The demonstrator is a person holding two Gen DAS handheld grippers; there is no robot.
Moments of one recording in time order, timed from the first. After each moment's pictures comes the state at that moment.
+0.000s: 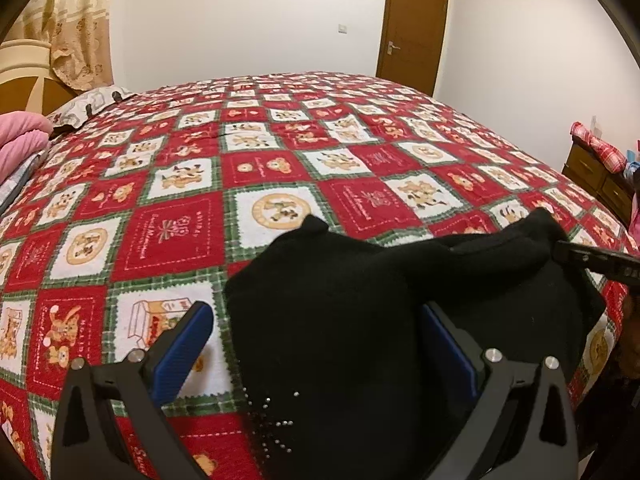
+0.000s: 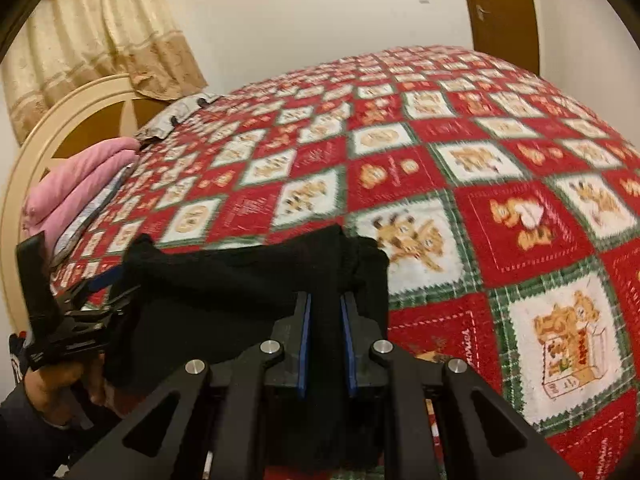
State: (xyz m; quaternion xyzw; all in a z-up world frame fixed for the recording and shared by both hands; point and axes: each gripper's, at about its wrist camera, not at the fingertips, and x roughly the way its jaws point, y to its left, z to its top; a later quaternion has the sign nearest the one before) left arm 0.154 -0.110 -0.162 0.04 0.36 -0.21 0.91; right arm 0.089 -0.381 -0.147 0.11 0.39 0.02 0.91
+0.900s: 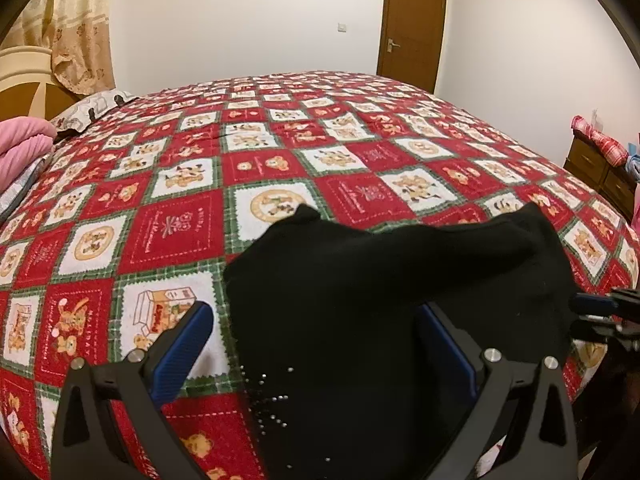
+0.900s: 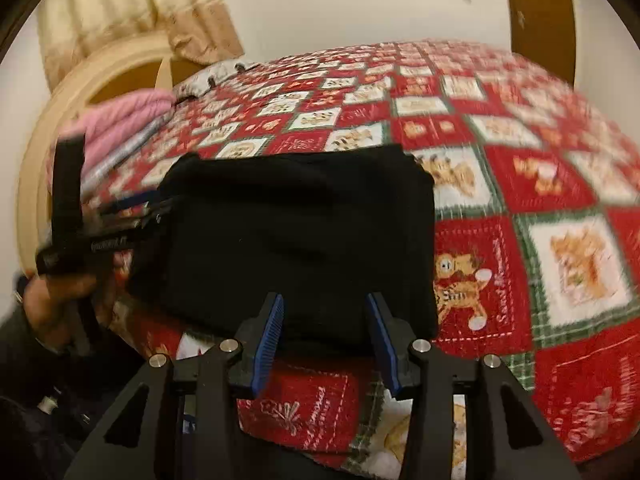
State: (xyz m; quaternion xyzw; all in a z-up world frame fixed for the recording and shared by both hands) left arm 0.142 -0.113 -0.160 0.05 0.36 -0.21 0.91; right arm 0.032 -0.357 -0.158 0.10 0.41 0.10 0.90
